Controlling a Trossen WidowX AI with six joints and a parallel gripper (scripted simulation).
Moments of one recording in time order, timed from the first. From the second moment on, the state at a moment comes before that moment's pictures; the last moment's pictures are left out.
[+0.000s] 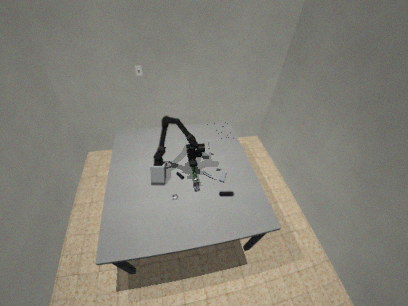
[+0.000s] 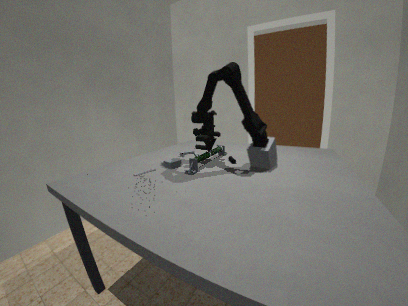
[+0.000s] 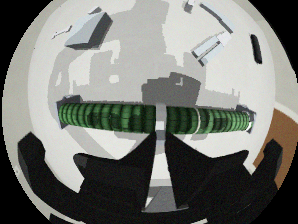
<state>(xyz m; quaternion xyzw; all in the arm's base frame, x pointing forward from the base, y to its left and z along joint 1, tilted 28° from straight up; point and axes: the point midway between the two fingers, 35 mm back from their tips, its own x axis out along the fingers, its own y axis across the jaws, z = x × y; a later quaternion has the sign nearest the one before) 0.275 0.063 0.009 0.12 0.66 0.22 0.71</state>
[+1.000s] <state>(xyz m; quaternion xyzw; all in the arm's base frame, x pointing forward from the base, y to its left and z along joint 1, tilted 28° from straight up) 0.273 0.074 0.015 0.12 0.66 0.22 0.71</state>
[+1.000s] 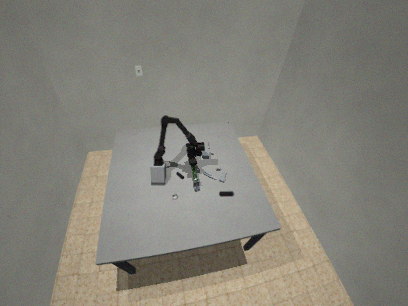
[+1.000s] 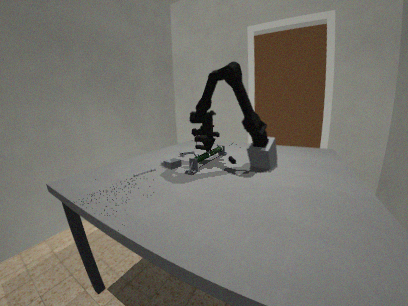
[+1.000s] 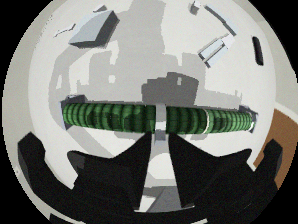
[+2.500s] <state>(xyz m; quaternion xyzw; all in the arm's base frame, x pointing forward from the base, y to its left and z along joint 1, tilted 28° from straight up) 0.271 0.051 0.056 0.12 0.67 0.22 0.70</state>
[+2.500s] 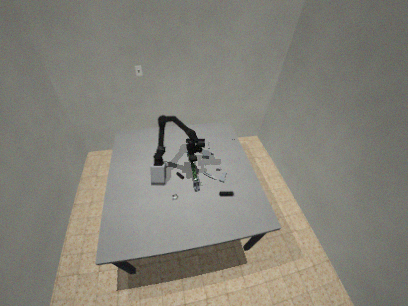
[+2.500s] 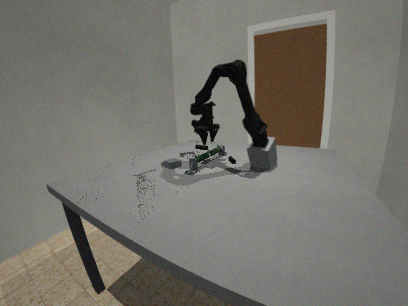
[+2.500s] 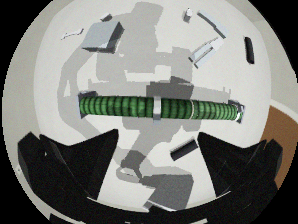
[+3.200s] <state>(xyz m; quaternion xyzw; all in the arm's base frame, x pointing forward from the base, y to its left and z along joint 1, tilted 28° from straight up) 0.320 -0.072 -0.005 0.12 0.66 0.21 0.71</state>
